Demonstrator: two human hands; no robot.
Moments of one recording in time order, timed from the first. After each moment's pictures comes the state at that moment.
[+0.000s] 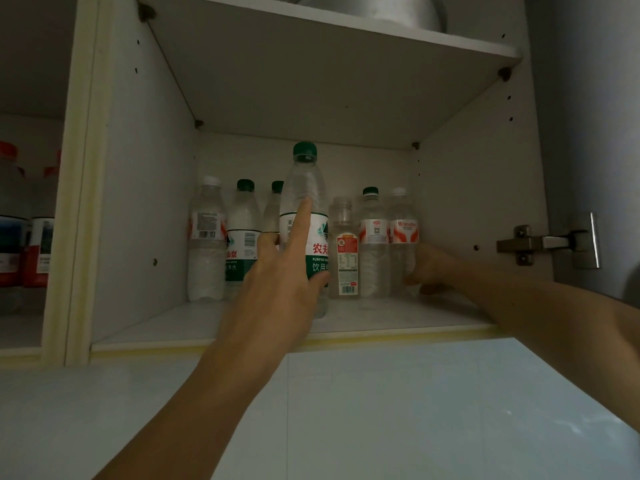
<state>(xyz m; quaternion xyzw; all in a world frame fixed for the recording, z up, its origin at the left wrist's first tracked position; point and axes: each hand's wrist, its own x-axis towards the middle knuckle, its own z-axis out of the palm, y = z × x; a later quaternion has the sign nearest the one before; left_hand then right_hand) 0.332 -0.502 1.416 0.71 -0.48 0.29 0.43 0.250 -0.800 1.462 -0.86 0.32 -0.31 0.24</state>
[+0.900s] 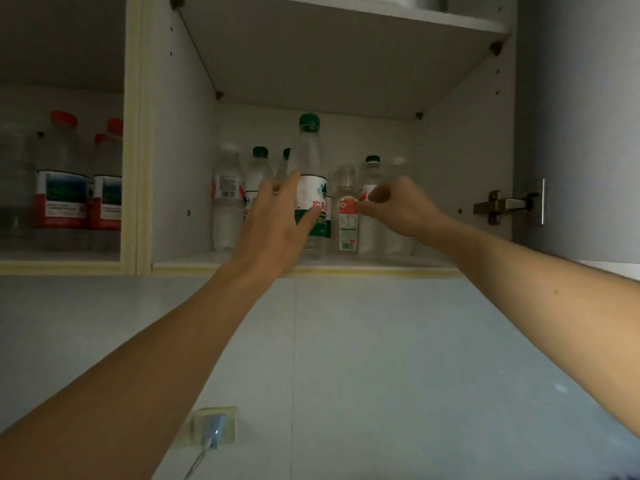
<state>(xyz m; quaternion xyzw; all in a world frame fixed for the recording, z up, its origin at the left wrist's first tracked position) 0.318 -0.484 1.418 0.69 -0.44 0.36 0.44 0.204 -0.665 1.470 -0.87 0.16 -0.44 0.14</state>
